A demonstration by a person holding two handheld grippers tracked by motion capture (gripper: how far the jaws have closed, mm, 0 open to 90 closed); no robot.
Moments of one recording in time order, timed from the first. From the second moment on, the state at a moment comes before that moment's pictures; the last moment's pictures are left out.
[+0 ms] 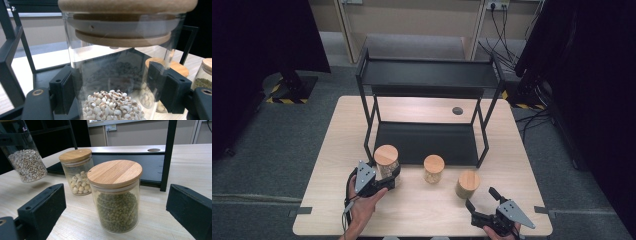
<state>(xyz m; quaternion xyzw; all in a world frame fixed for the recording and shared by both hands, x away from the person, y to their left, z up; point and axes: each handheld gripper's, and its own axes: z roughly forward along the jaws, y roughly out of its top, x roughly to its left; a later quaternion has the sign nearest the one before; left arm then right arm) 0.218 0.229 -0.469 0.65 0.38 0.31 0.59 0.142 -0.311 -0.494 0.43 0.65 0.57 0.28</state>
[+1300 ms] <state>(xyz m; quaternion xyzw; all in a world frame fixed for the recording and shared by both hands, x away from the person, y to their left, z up) 0.299 0.186 -0.448 0.63 0.41 0.35 0.56 0.142 -0.313 -0.494 0.43 0.64 0.57 0.27</state>
